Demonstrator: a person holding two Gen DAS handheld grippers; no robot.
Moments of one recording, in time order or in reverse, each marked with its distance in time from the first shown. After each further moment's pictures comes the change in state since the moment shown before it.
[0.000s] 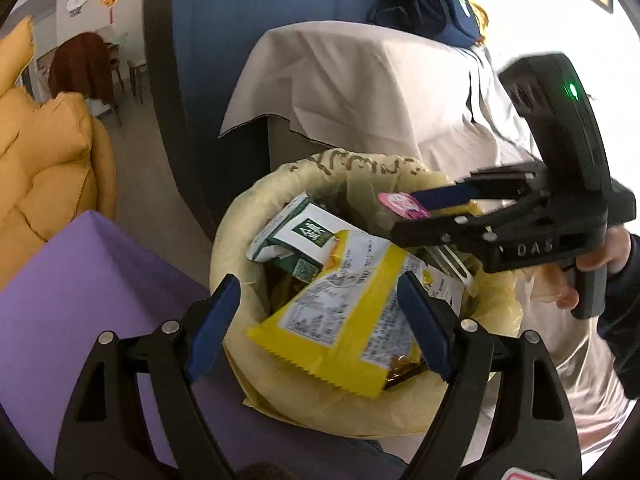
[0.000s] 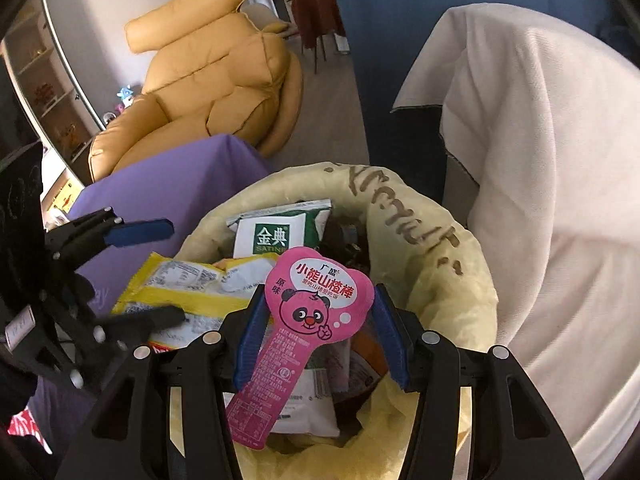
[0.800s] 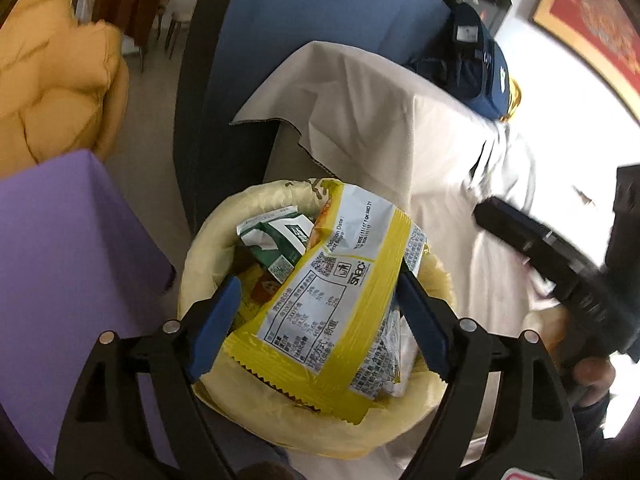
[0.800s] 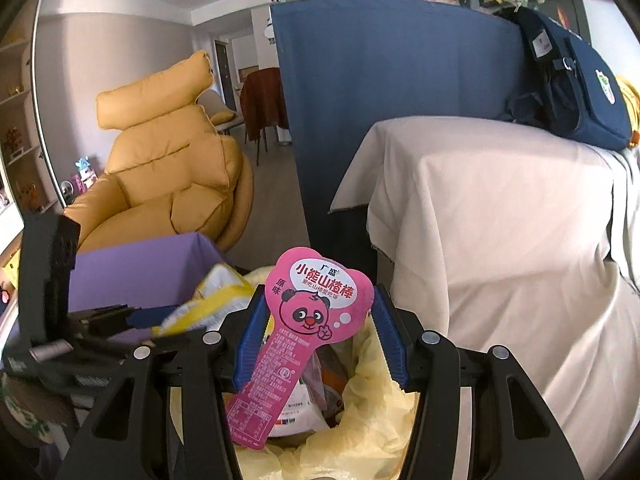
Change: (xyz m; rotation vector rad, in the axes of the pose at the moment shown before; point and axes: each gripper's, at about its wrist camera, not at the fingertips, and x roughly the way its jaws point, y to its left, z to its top) left arm -0.007 -0.002 0.011 -0.283 -0.048 -0.051; right arm -0.097 0.024 -0.012 0.067 -0.360 -0.231
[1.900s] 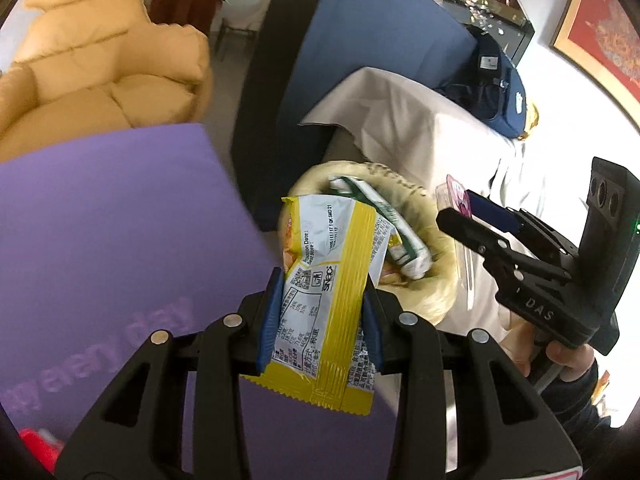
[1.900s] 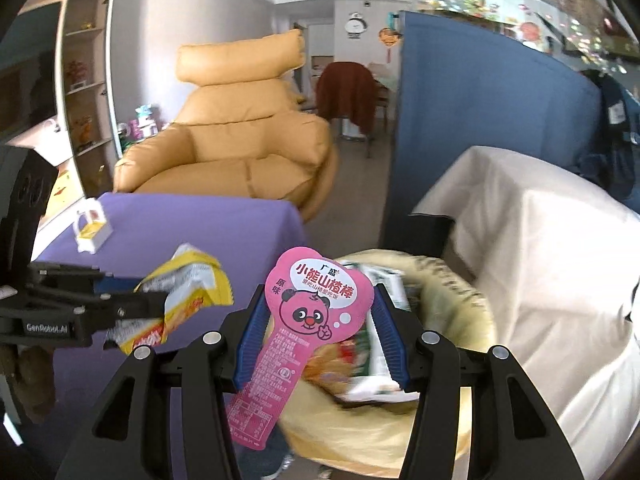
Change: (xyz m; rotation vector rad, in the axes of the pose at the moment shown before) left arm -0.132 0.033 -0.064 -0.125 -0.027 0.074; right arm -0.030 0.092 -0.028 -0.234 0.013 0.124
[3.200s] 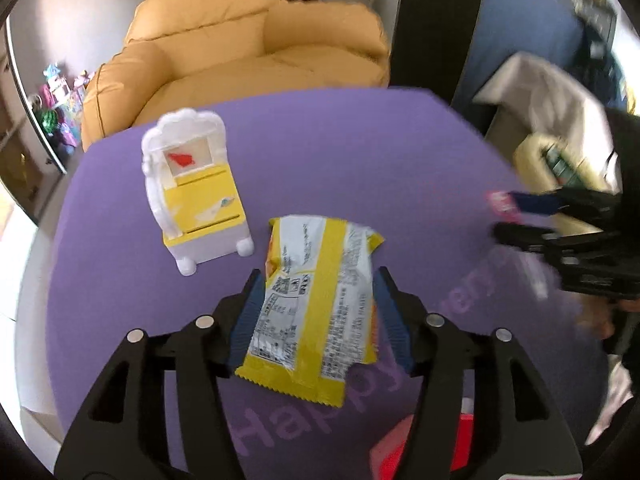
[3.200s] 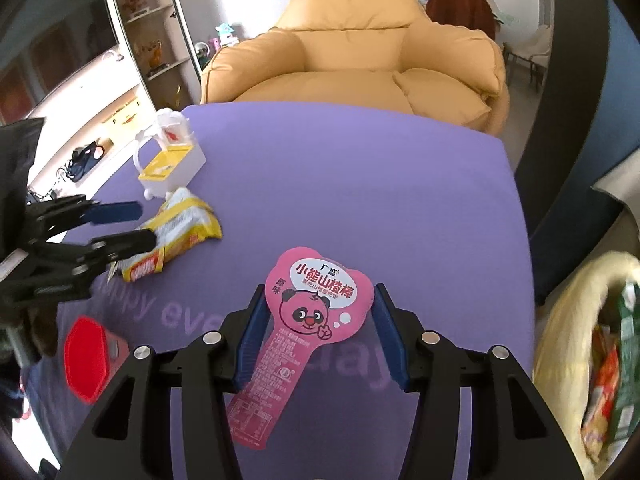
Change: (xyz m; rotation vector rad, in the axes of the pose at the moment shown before) left arm -0.090 0.215 -0.045 0.008 0.096 0.464; right arm 0.142 0.207 0.009 -0.108 0.322 0.335
